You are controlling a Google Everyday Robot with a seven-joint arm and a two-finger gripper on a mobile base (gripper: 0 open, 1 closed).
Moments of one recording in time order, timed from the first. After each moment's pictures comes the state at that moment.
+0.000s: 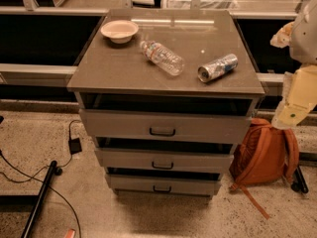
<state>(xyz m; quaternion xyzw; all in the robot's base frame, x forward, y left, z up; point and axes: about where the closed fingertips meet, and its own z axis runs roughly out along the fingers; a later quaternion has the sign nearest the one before) 0.438 -0.217 0.977 -0.60 0.78 -0.03 0.16</state>
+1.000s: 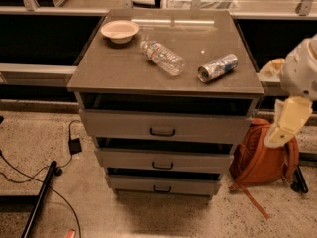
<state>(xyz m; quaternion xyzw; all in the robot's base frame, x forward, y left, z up) 0.452 -0.229 0.904 -0.61 0.77 0.04 0.18</state>
